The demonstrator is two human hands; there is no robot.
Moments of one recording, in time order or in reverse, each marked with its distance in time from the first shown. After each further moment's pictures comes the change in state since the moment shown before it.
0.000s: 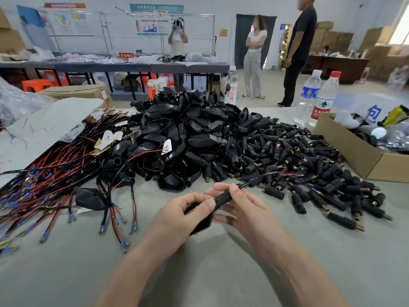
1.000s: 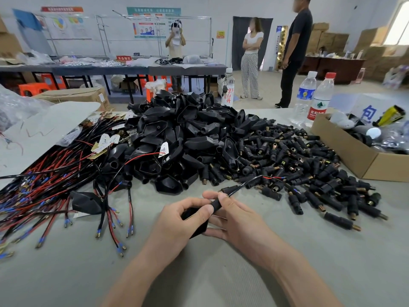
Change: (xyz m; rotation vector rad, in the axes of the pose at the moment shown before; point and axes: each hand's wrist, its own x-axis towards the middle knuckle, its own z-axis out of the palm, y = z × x) left_hand 0.000 -0.002 0.007 0.064 0.098 0.056; right_hand 0.008 0.020 -0.005 0.084 -0.088 0.162
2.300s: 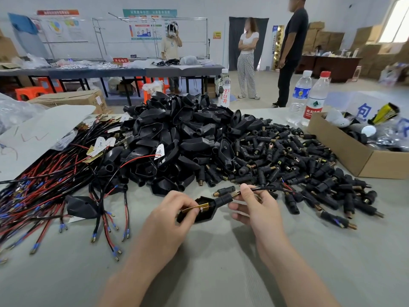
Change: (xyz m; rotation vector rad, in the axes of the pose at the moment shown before) left_hand 0.005 -0.020 -0.012 0.534 0.132 0.328; right_hand -0.002 -0.015 -0.015 -0.064 0.630 -0.225
